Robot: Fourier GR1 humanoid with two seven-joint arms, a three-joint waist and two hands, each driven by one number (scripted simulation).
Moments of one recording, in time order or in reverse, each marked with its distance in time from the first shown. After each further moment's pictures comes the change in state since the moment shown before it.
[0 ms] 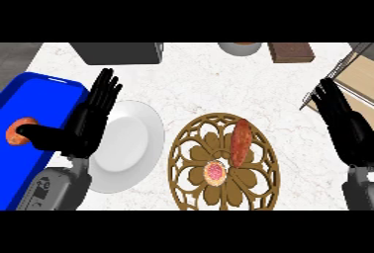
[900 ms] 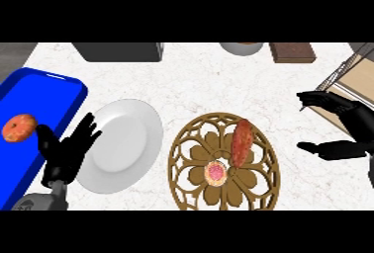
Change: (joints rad) left arm 0.181 0.087 0.061 0.184 0.004 -0.002 0.220; right arm -0.087 -0.203 0.057 0.135 0.155 0.305 -0.202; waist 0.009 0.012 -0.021
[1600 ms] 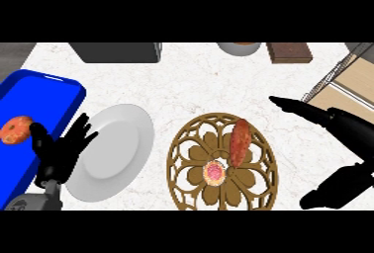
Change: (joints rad) left arm 0.002 0.011 0.040 0.011 -0.007 -0.025 0.022; right arm -0.036 -0.076 0.147 -0.461 -0.101 0.147 0.513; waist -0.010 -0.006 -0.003
